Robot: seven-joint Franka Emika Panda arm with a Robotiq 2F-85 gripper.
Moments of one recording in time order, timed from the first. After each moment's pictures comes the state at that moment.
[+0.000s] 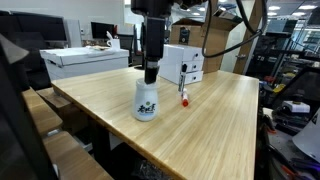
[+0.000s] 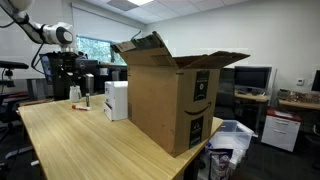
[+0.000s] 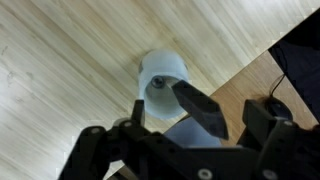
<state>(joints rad) 0.33 0.19 0.33 -1.88 -0.06 2.09 -0.05</state>
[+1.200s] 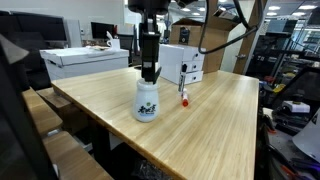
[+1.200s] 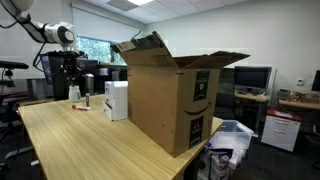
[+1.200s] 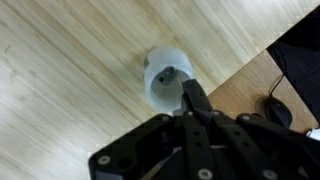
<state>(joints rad) 0.33 0.21 0.32 -1.84 -0.06 2.05 -0.05</state>
